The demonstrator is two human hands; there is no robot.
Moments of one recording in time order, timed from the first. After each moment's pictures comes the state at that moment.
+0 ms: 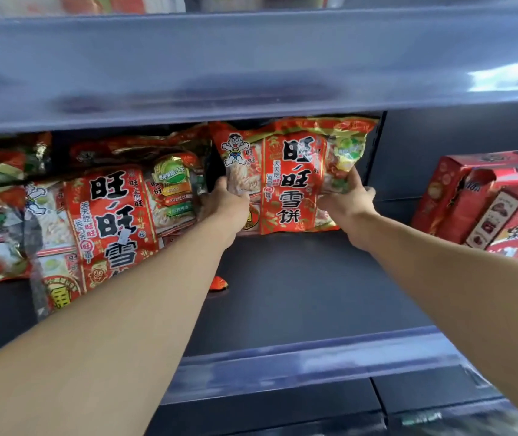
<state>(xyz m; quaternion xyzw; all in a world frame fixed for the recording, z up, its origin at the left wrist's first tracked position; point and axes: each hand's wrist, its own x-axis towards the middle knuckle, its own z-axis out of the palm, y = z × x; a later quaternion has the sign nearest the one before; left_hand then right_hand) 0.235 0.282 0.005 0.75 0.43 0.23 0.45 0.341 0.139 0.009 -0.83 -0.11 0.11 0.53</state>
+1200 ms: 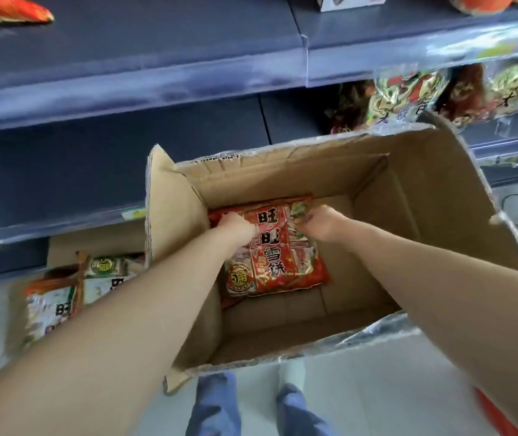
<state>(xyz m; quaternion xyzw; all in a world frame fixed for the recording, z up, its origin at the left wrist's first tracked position) 0.112 -0.053 -0.222 0.68 0.50 -0.24 0.47 0.210 -0.181 -0.202 -0.87 -0.17 0.45 0.09</state>
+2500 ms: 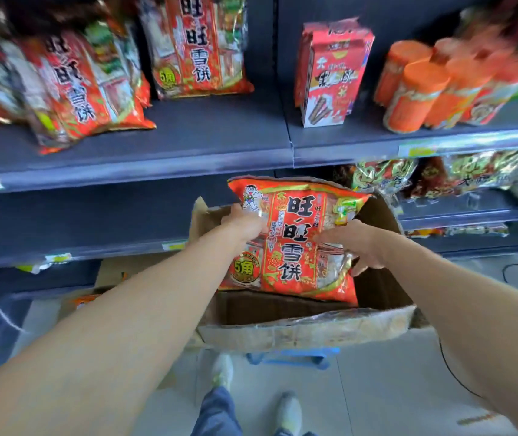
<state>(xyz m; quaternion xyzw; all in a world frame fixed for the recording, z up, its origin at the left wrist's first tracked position) 0.108 -0.077 -0.071 0.66 0.53 -0.06 0.53 0.212 -0.256 -0.042 -0.79 -0.01 0.50 0.35</state>
